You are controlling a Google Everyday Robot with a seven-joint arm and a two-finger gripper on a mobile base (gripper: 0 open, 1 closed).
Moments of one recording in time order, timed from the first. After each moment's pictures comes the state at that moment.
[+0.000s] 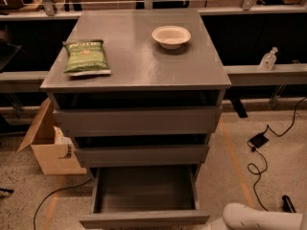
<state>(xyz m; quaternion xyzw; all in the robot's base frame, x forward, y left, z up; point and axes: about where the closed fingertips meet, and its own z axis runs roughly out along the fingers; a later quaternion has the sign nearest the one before) 0.320 -0.160 0.259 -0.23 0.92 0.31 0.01</state>
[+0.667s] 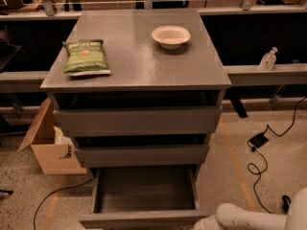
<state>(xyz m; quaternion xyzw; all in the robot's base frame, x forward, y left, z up) 0.361 -0.143 0.206 -0.21 0.92 0.31 0.05</state>
